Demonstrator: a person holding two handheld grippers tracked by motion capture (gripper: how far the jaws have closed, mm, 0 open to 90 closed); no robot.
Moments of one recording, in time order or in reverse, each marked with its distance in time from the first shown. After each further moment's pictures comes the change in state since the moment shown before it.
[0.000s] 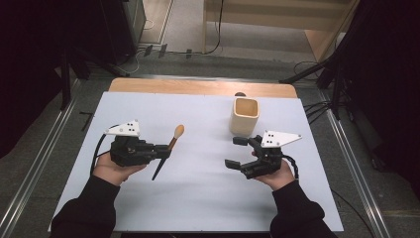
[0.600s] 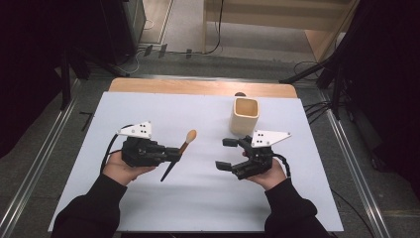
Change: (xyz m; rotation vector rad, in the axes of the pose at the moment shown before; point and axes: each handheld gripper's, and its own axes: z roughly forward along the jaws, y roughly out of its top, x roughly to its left) left arm -0.005 0.008 0.021 0.016 -0.098 0.065; right arm 0.007 0.007 0.020 0.013 0.072 -0.006
